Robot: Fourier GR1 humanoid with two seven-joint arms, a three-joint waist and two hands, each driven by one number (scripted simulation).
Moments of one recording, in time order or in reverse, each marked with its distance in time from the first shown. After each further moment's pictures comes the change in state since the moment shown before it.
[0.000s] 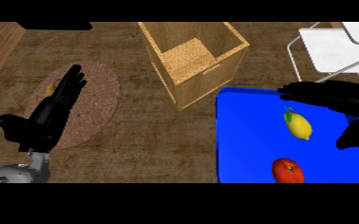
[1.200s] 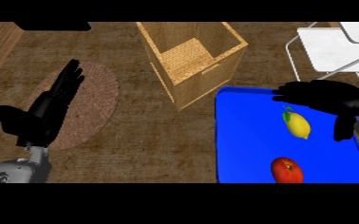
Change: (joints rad) left arm -0.029 -0.071 0.088 -0.002 -0.069 -0.071 0.062; right arm -0.047 0.109 0.008 0.088 0.409 -0.012 0.065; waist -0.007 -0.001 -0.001
